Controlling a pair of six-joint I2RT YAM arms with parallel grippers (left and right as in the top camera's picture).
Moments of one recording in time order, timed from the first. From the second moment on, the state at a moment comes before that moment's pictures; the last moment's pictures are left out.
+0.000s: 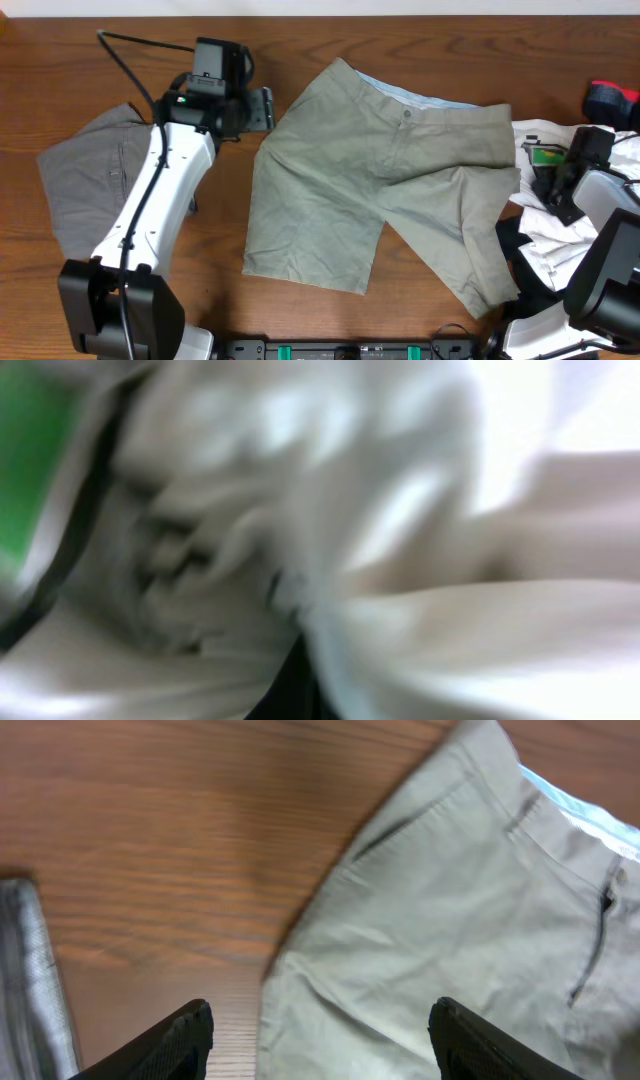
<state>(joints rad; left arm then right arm) -0.20 1.65 1.41 -0.76 0.06 -0.26 -0.42 1.76 0.93 -0.45 0.22 0.63</state>
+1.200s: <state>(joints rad) -0.33 2.14 1.41 -0.33 0.23 0.13 -0.51 1.76 1.13 -0.69 0.08 0.52</state>
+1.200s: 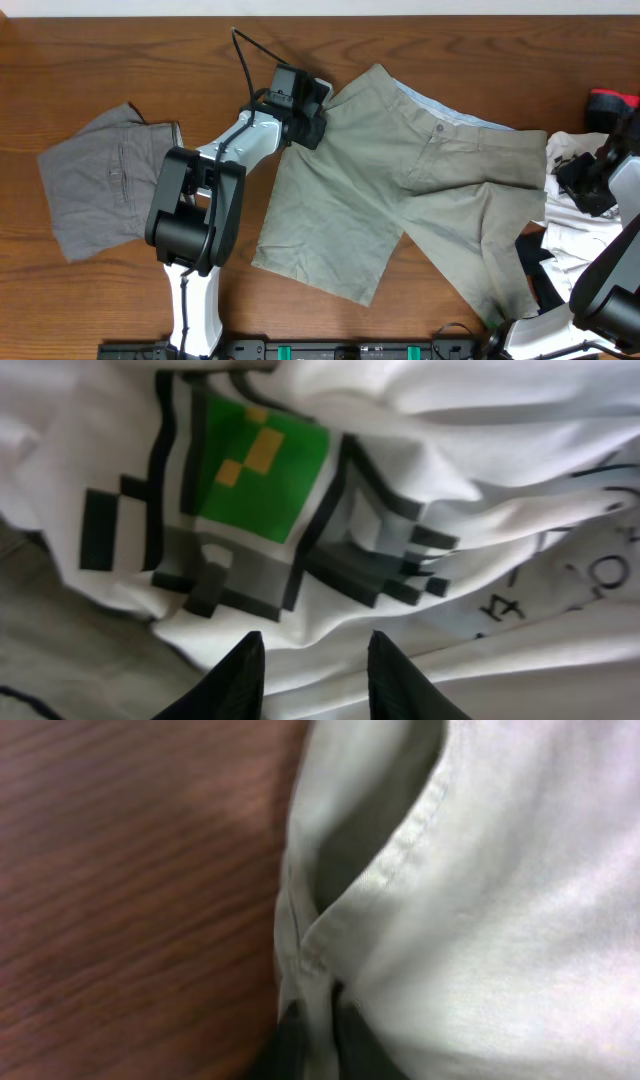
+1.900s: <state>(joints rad) -0.23 2.12 1.41 -0.43 -0.02 -0.01 -0.41 1.73 0.78 -0.11 0.00 0.54</state>
